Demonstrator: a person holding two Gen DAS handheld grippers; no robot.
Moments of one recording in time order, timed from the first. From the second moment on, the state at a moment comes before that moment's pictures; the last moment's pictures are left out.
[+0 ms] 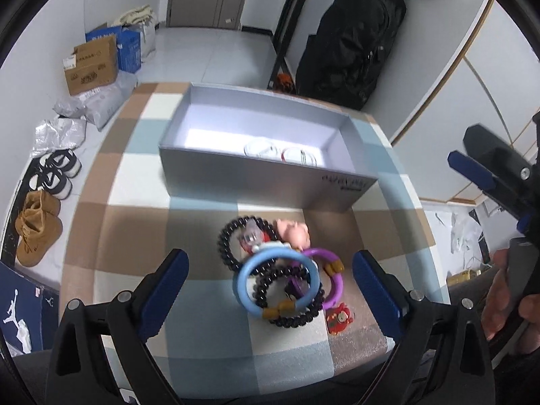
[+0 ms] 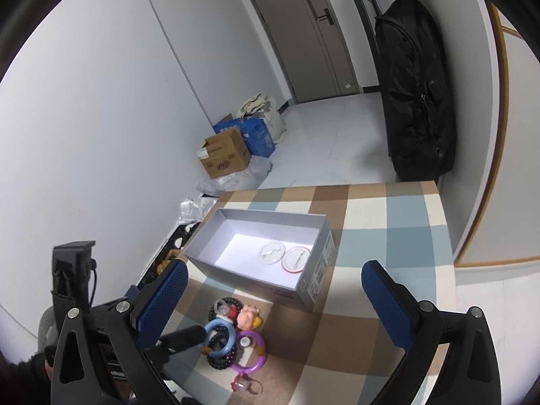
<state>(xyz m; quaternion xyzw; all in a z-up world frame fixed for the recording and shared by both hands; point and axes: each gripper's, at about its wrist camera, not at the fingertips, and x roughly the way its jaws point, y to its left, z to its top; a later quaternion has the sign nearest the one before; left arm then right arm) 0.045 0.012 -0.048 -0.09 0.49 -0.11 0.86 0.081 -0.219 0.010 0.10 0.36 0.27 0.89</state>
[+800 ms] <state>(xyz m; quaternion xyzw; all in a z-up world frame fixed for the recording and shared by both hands) 0.048 0.000 -0.074 -0.07 0.55 -0.11 0.83 0.077 -0.225 0.009 0.10 0.37 0.27 0.88</state>
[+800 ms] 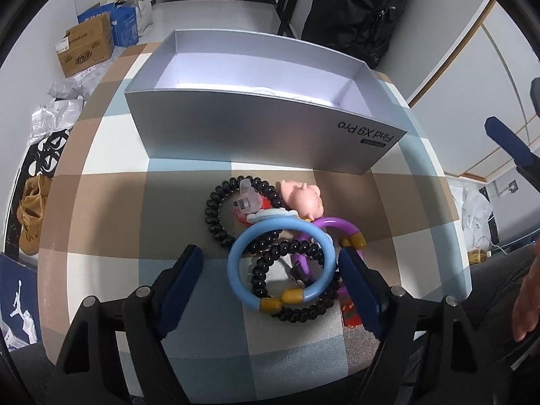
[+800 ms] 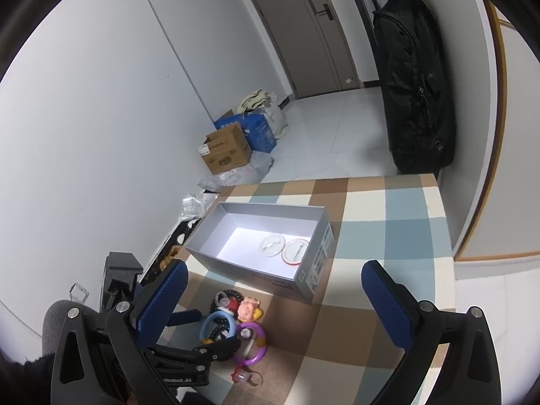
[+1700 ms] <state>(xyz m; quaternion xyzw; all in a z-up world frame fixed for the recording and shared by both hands) 0.059 0.025 -0.045 -0.20 0.52 -0.17 0.82 0.078 -0.225 -0.001 0.10 0.39 0.26 0.88</state>
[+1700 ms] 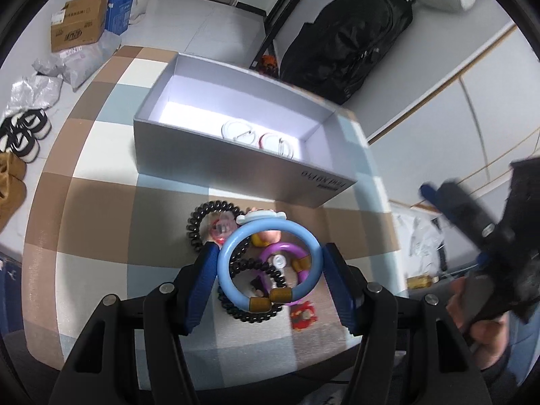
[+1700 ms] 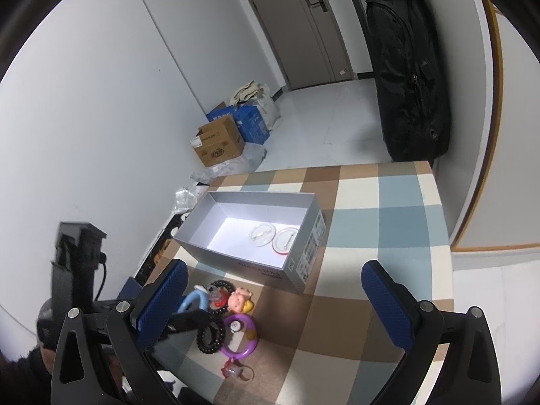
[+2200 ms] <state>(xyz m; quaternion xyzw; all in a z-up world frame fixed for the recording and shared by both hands) 0.062 0.071 -0.011 -0.27 0.45 -0.15 0.84 0.047 -0.160 -0.025 -0.02 0.43 0.35 0.83</state>
